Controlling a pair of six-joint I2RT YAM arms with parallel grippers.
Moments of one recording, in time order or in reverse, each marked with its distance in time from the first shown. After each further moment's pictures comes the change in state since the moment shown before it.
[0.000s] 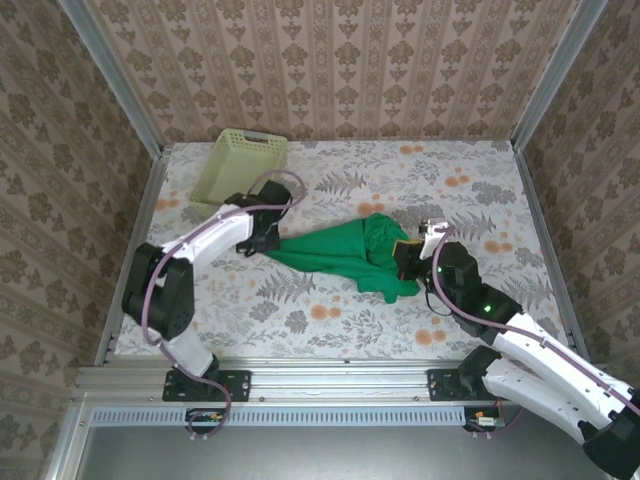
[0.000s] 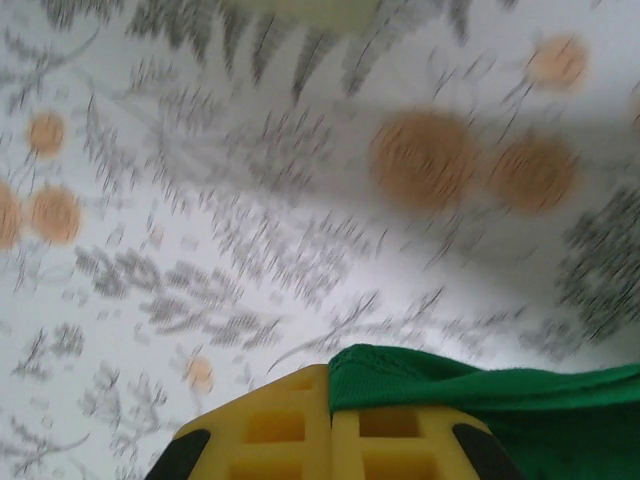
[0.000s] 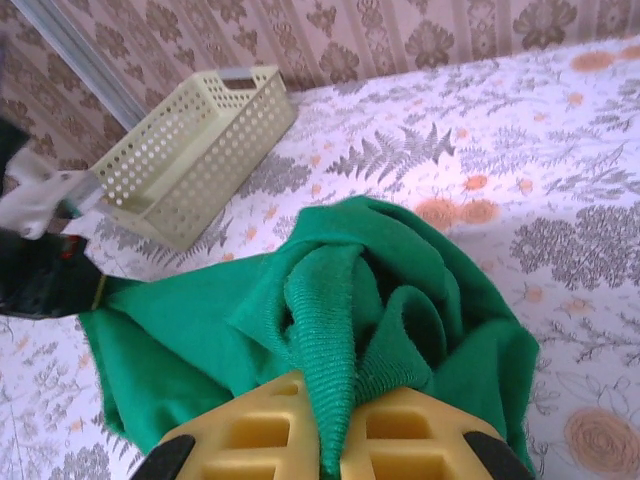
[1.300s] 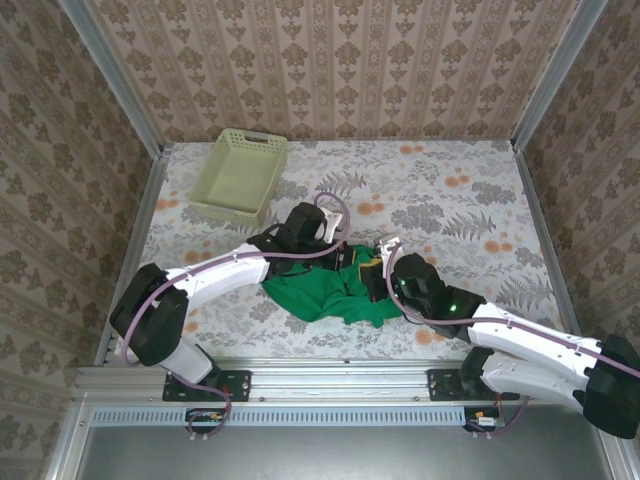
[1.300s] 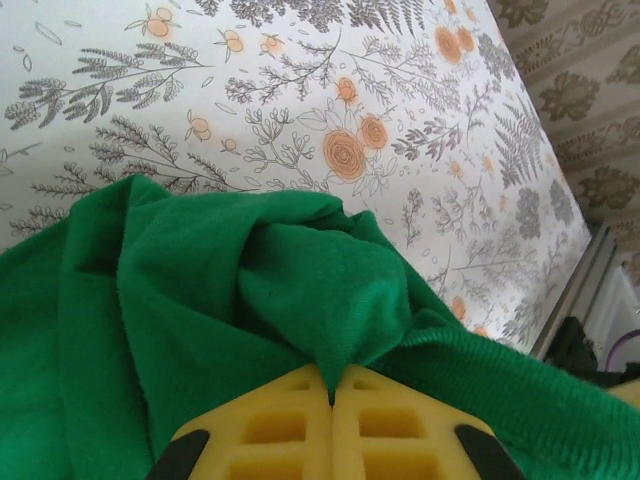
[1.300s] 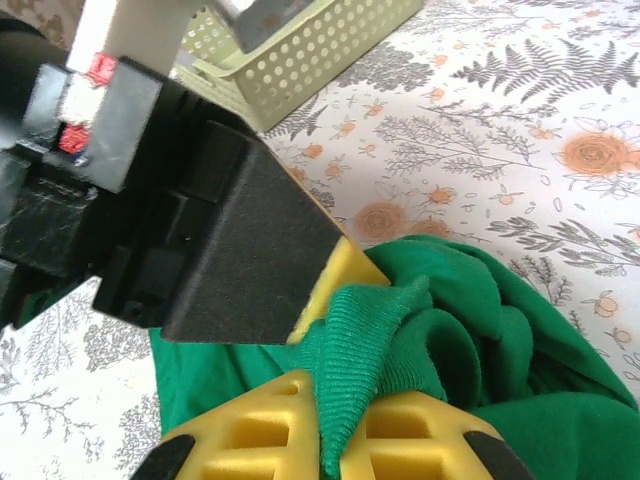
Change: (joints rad) left arm -0.300 -0.099 -0.208 0.782 0.711 0.012; right arm 0.211 0.206 -0.046 0.172 -0.012 -0.093
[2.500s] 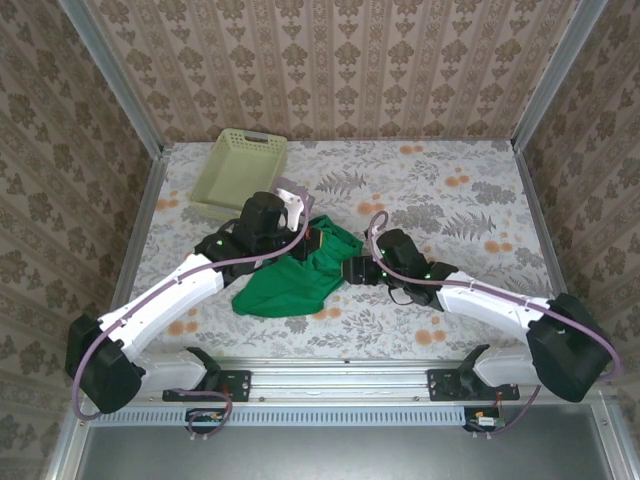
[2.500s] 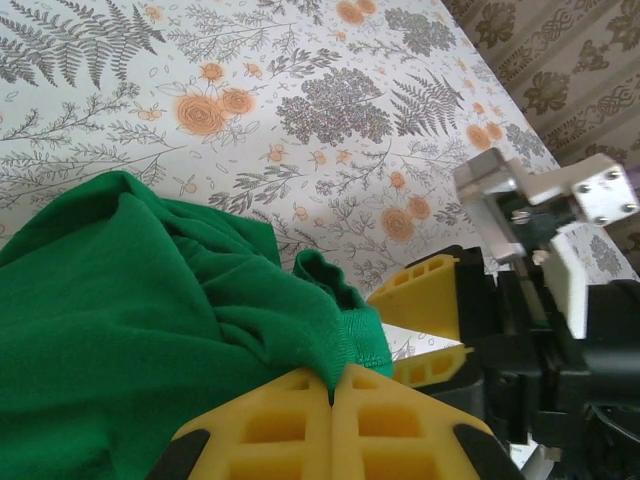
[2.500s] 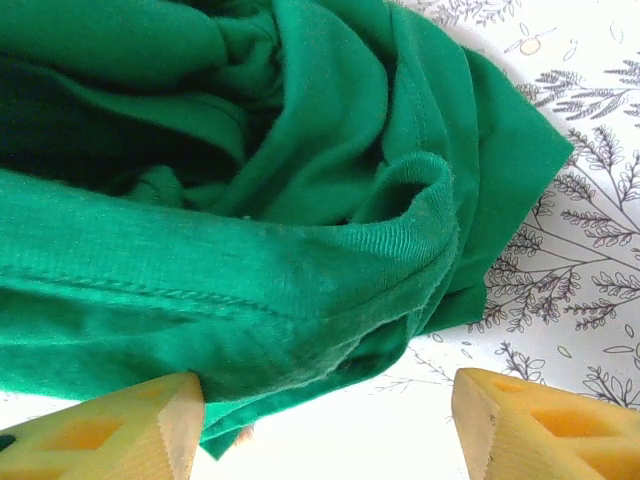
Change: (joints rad) left arm 0.085 -0.322 0.025 -0.255 -0.159 0.141; right arm -0.172 0.343 0.137 -0.036 -0.264 0.172
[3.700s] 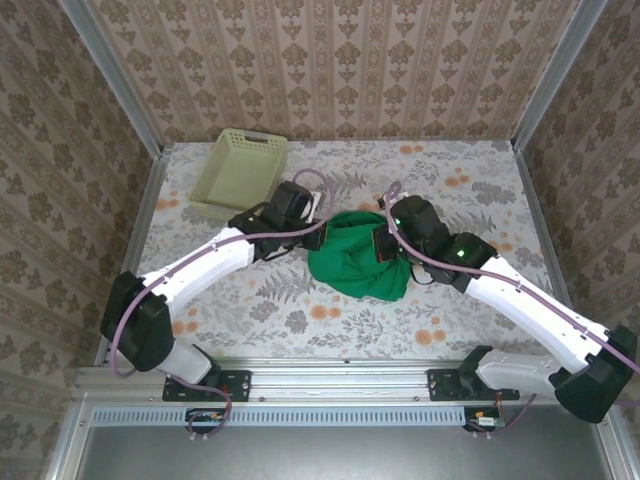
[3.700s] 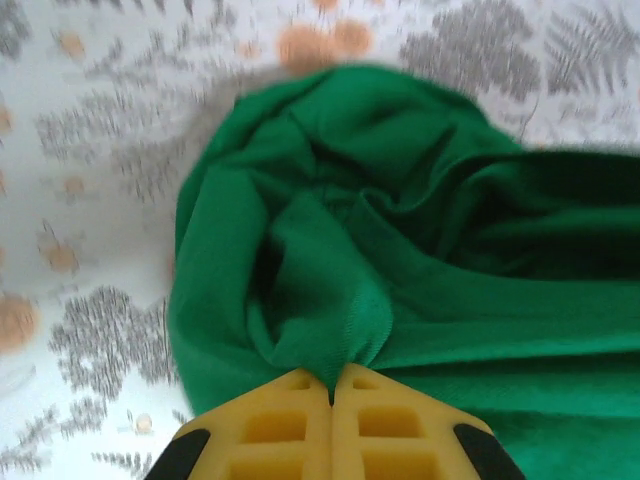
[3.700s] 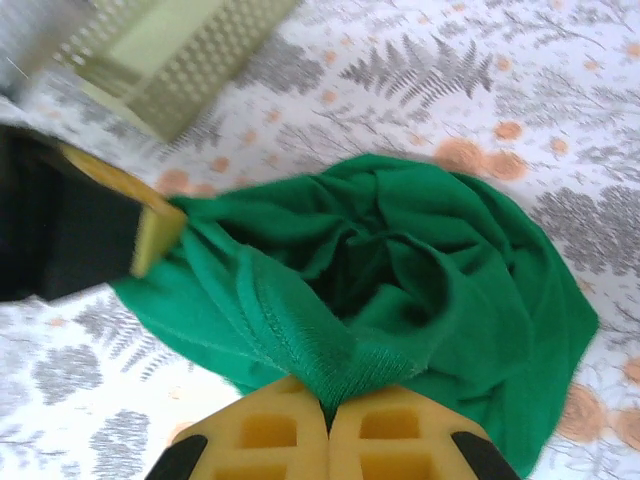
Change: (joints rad) left arm 0.002 0.251 0.135 -0.101 -0.139 0.003; right arm 0.012 -0.166 0.436 -0.581 0.229 -0.176
